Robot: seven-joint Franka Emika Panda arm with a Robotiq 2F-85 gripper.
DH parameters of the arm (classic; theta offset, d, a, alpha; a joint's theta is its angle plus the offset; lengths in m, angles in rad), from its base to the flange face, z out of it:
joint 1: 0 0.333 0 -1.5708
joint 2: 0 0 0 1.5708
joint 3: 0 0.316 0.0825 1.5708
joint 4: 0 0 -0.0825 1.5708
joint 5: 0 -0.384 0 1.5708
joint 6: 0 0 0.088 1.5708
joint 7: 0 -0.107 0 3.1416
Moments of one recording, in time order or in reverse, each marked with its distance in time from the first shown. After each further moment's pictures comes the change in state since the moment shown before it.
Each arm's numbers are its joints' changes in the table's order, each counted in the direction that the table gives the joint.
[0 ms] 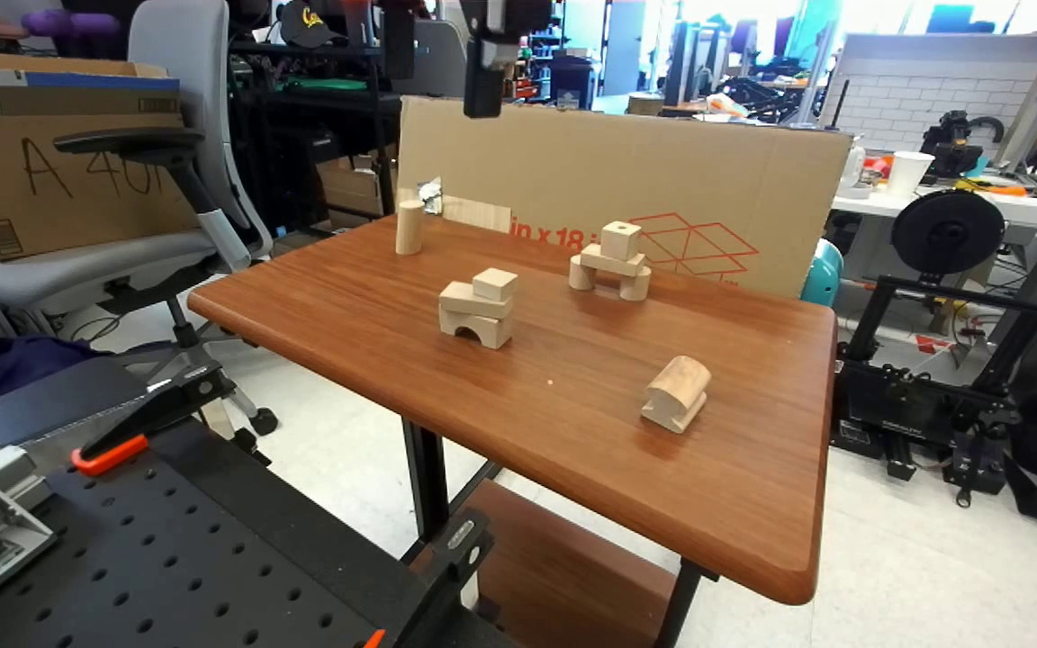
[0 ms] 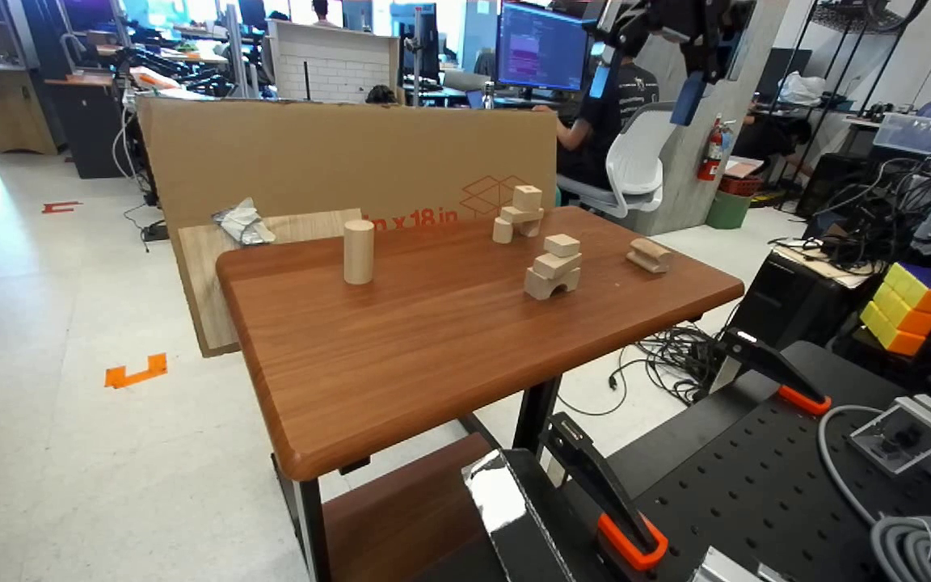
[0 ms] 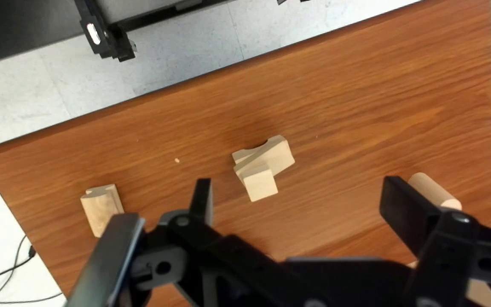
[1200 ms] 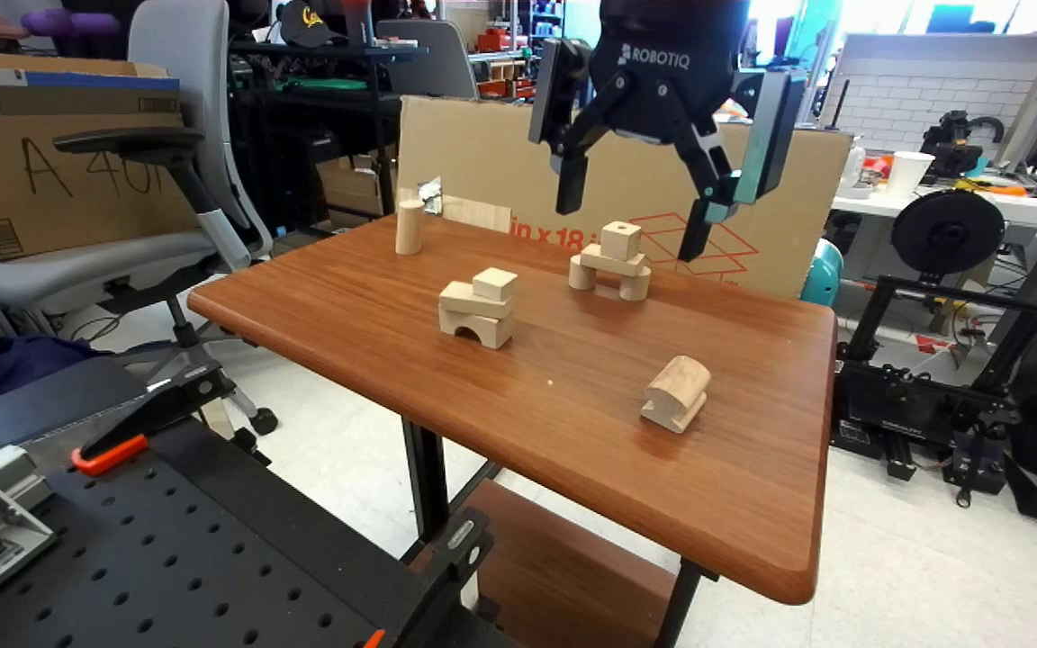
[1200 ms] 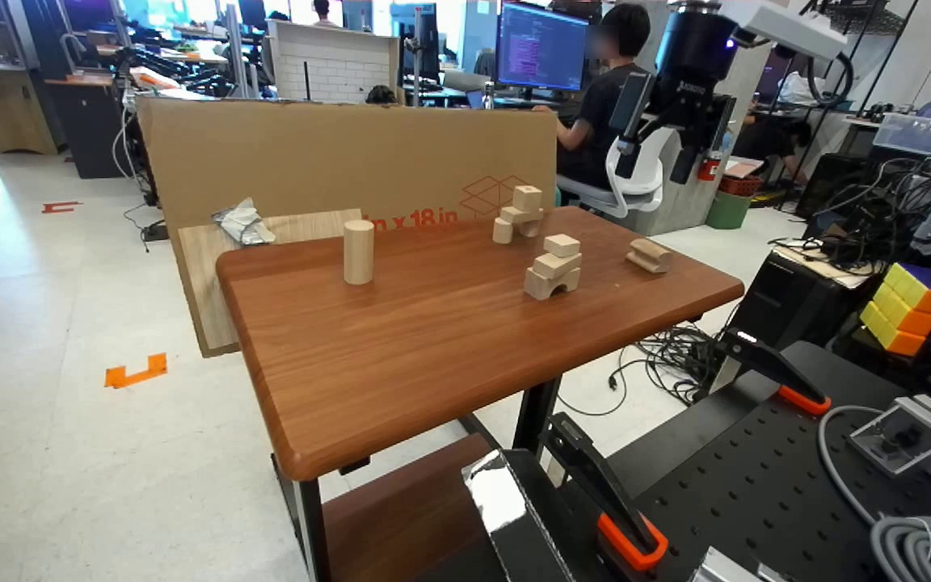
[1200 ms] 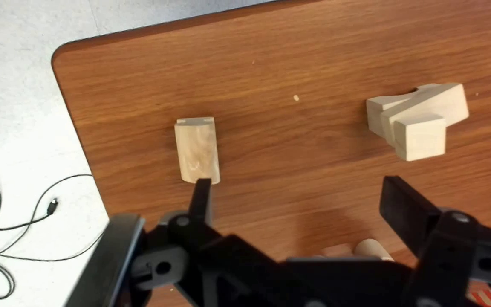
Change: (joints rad) arm -0.108 0.309 -0.067 0.163 0.046 -0.147 0.270
